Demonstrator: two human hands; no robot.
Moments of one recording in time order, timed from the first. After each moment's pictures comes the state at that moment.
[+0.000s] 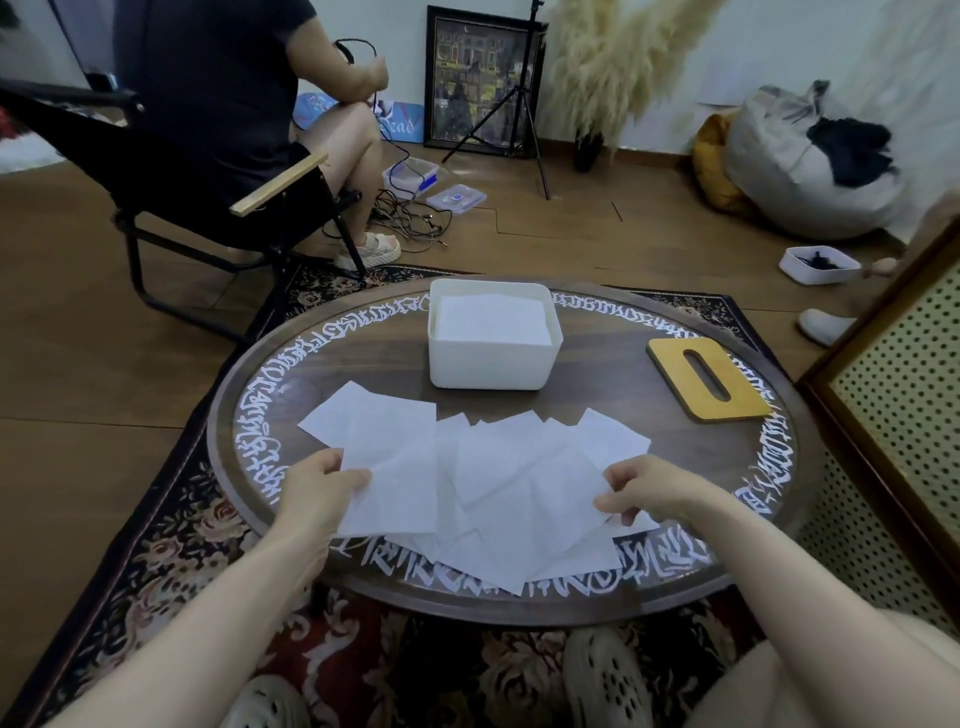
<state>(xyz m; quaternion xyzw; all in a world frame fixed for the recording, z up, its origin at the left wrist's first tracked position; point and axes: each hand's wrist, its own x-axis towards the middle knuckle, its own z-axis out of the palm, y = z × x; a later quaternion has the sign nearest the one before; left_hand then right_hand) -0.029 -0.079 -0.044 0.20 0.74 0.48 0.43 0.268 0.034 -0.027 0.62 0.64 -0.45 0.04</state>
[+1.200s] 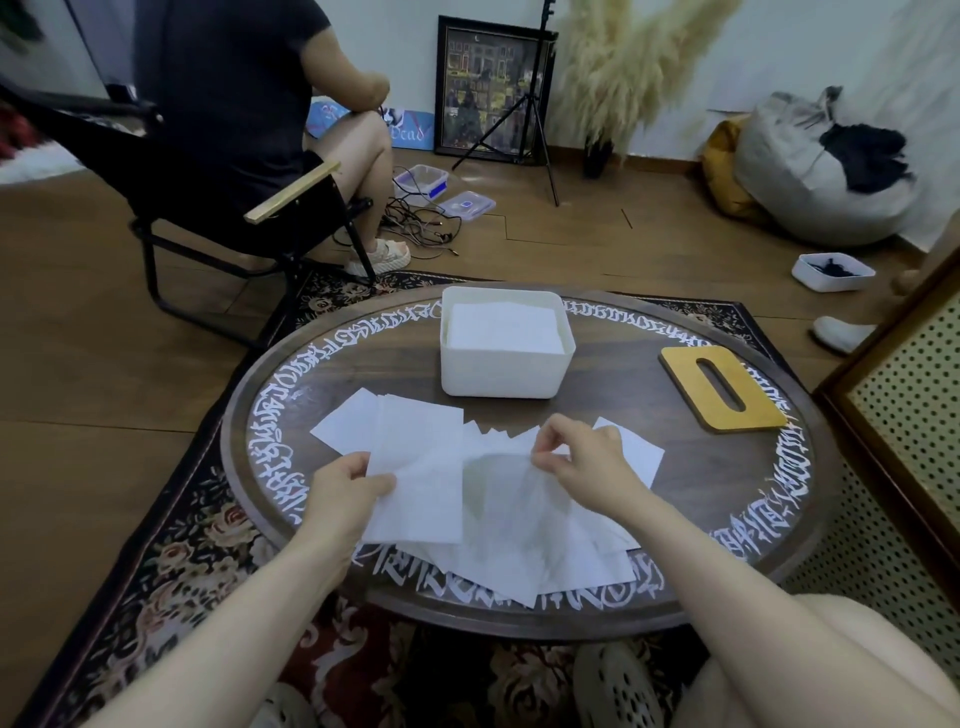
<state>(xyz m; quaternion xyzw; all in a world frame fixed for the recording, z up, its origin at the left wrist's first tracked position) -0.021 -0.078 -0.038 0.22 0.71 0.50 0.44 0.200 0.033 -0.044 0.52 0.79 -0.29 -0.14</state>
